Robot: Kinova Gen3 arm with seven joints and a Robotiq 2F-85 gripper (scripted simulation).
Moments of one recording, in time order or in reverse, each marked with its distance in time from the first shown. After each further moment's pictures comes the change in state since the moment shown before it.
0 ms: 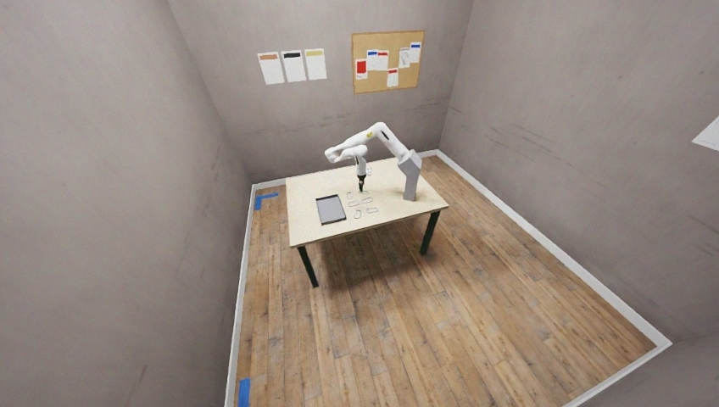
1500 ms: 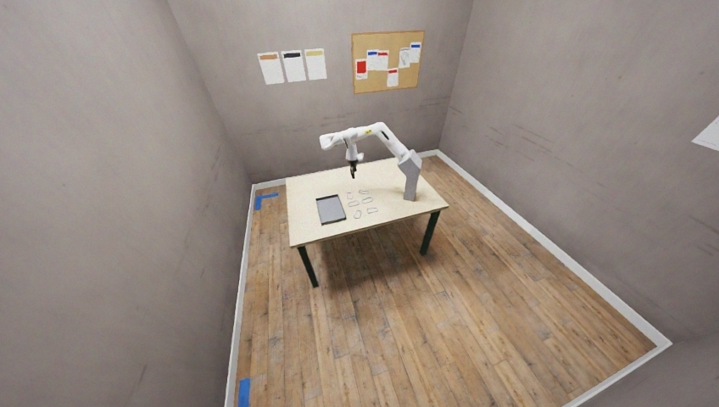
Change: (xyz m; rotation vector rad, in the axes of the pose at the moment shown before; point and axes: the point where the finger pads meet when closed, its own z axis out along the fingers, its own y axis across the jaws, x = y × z) arm -0.054 0.002 -0.122 0.004 0.026 -0.021
